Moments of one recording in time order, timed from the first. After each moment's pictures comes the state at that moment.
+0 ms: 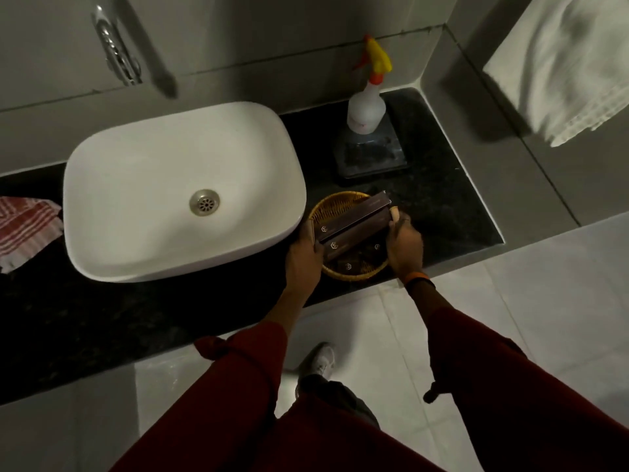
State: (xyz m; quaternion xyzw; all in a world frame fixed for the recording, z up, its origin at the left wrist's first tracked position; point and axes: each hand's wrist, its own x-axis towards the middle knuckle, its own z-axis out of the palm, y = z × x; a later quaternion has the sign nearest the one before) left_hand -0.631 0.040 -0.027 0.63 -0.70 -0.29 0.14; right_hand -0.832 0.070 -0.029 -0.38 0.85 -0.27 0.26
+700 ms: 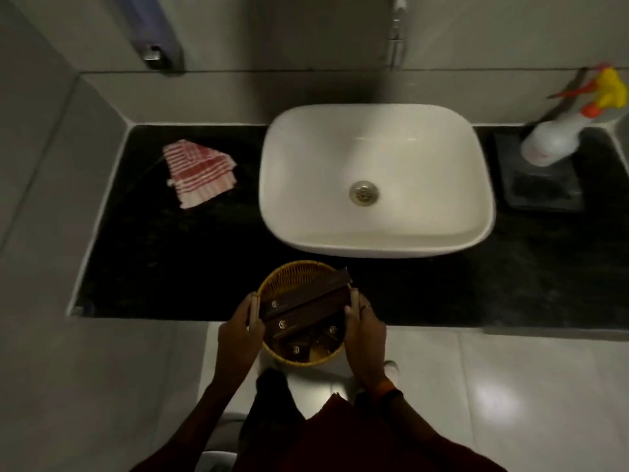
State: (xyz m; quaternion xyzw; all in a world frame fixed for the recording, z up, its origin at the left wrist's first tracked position) left_hand -0.239 0.165 -0.017 0.78 -0.46 -0.36 0.23; right_hand -0.460 0.155 -0.031 -0.50 0.70 -0.33 0.39
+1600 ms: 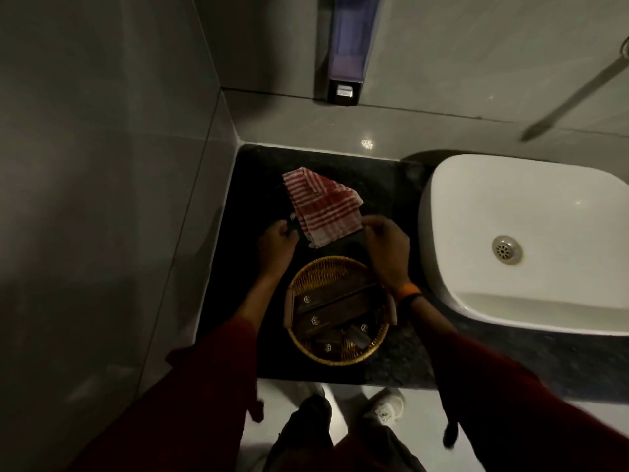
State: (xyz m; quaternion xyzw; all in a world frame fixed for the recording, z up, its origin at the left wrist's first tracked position) left_hand 0.032 -0.089 -0.019 0.77 -0.38 -0.42 0.30; right_hand -0.169 -0.092 0.010 -0.59 0.69 -0.29 0.30
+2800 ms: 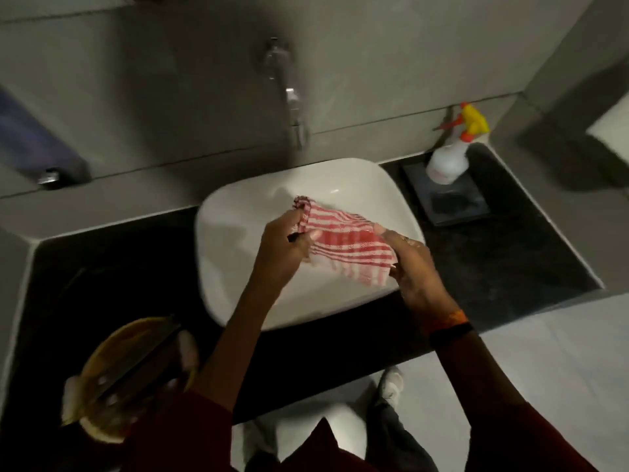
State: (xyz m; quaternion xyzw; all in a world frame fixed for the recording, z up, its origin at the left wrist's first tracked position) left_hand -0.372 -0.081 0.123 0.50 -0.66 -0.45 0.34; right_hand -0.573 -0.009 0.108 -0.23 0.63 -0.53 0.52
